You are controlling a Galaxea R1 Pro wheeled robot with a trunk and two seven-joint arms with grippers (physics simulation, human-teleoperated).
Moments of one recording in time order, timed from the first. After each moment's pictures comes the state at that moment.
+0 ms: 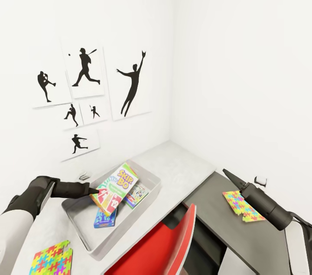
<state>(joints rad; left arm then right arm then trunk) -0.80 0.31 0.15 -0.58 -0.20 0.80 -1.14 -0.27 0.00 -0.58 -1.54 -0.47 0.80 1.02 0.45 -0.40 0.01</state>
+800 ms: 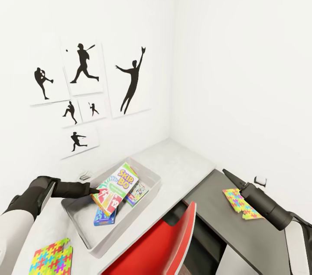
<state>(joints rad) -0.80 0.31 0.15 -0.58 -0.20 0.79 -1.14 -0.27 0.00 -0.58 -1.54 -0.47 0.80 1.02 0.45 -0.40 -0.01</state>
